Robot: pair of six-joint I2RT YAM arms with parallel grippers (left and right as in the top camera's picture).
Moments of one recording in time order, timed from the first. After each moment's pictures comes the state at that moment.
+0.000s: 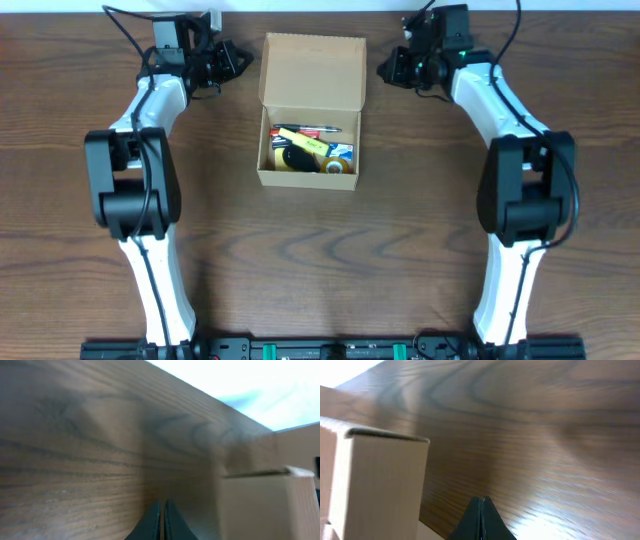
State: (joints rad) left arm 0.04 2.33 1.73 -0.16 0.76 -0.44; right arm 0.11 2.28 1.78 -0.41 -0.58 0.38
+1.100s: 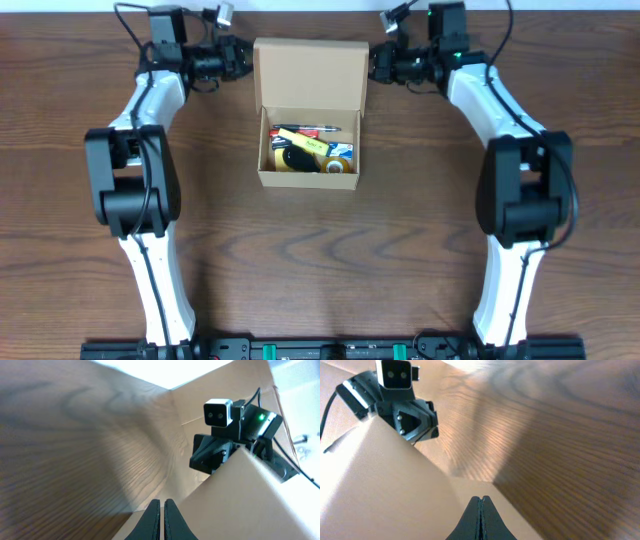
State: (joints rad) left arm 0.04 2.31 1.76 -0.08 1.31 -0.46; right arm 0.13 2.22 1.77 -0.35 -1.03 0.36
